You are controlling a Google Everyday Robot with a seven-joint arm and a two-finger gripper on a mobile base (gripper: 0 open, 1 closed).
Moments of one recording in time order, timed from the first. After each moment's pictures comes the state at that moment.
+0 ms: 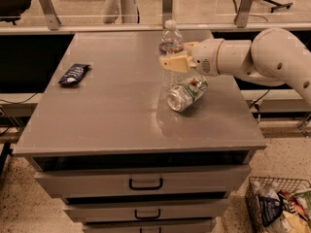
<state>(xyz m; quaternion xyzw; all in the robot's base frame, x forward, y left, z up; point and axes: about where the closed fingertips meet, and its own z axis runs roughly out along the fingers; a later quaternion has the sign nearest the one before) 0.668 -0.065 0.923 -0.39 0.69 0.25 0.55</state>
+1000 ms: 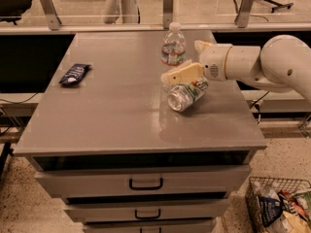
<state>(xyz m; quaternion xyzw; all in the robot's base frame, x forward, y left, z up) 0.660 -0.080 0.914 -0.38 0.69 0.26 0.56</state>
